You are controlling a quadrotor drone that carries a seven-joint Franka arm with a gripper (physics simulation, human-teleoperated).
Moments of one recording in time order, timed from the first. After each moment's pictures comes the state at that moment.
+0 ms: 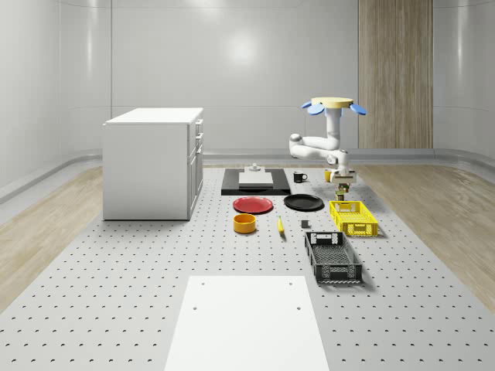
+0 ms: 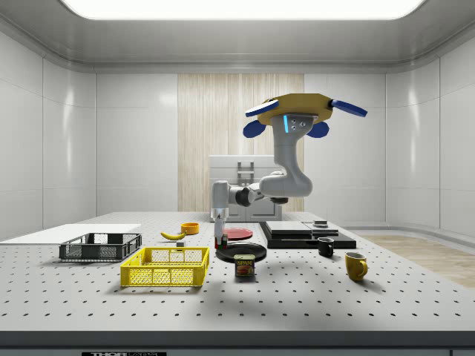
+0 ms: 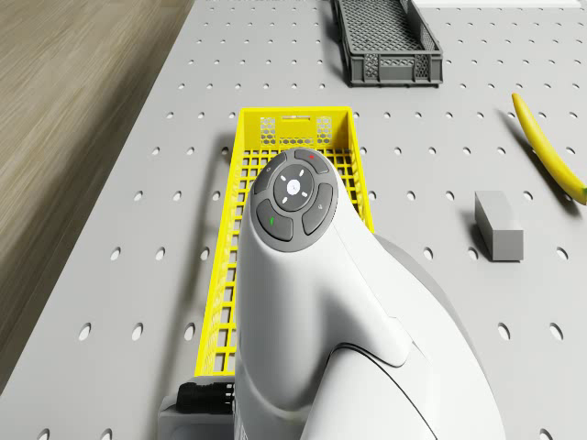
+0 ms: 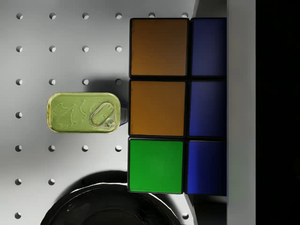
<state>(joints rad) -1.22 -1.54 1.38 -2.83 -1.76 1.61 1.70</state>
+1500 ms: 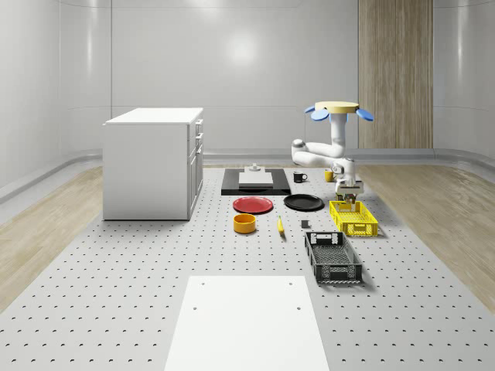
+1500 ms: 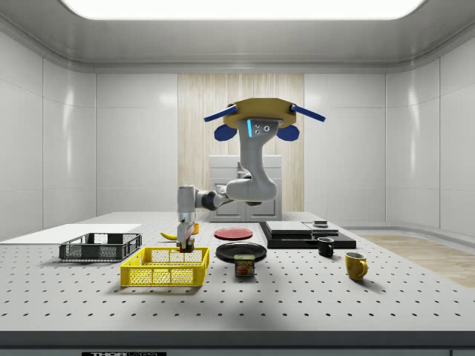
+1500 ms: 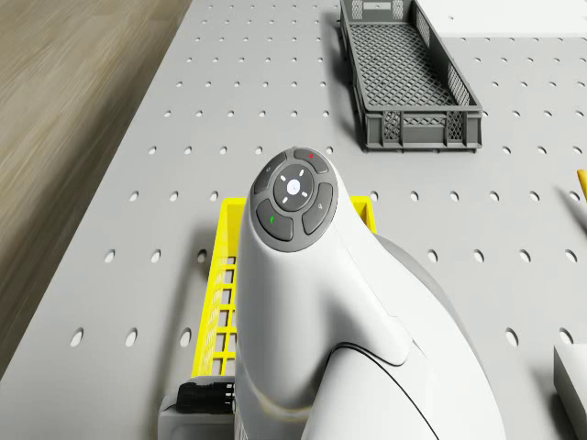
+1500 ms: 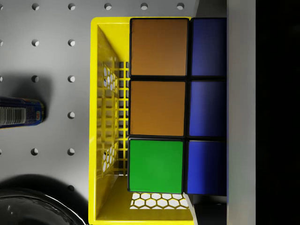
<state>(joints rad) -1.22 -1.57 1.38 -2.83 -1.75 1.63 1.70</state>
